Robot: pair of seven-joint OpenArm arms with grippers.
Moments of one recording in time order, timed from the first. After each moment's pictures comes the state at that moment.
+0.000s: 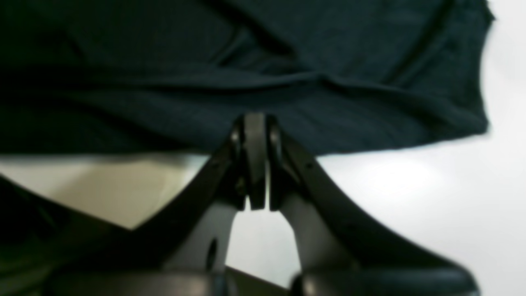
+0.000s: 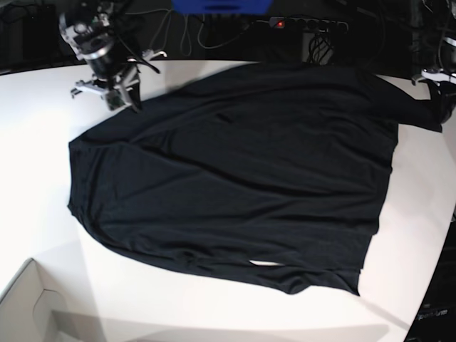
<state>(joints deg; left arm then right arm) 23.8 -1.5 -60.9 110.8 -42.8 -39.7 42.8 -30.9 -9.1 20.9 111.8 -17.6 40.1 -18.2</state>
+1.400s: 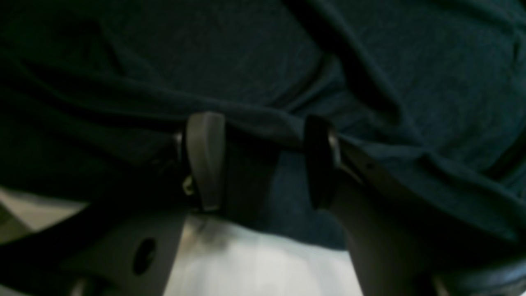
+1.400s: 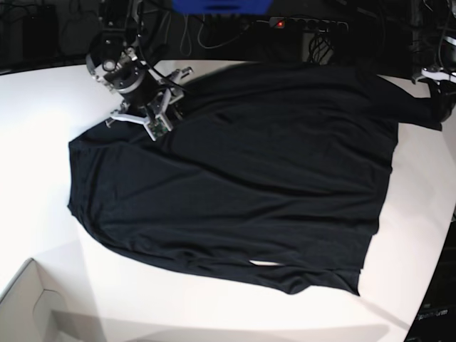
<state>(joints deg) 24.2 -1.4 -60.9 110.7 -42.8 -39.8 42.8 -19.8 -7.7 11.4 103.2 -18.8 40.1 -28.5</state>
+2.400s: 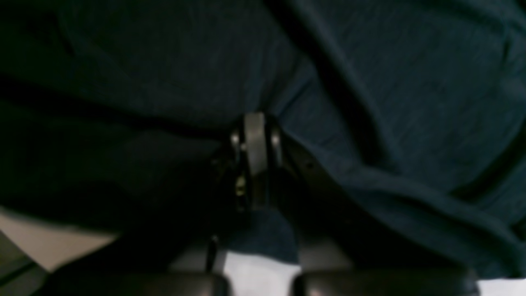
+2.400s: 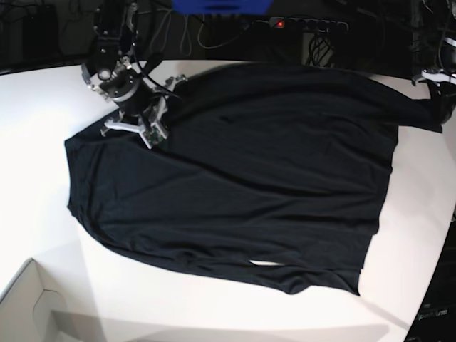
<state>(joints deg) 23.7 -1.4 -60.9 110.8 -42.8 -39.8 42.8 -17.7 -5.7 11.5 103.0 -19.0 40.1 -28.3</state>
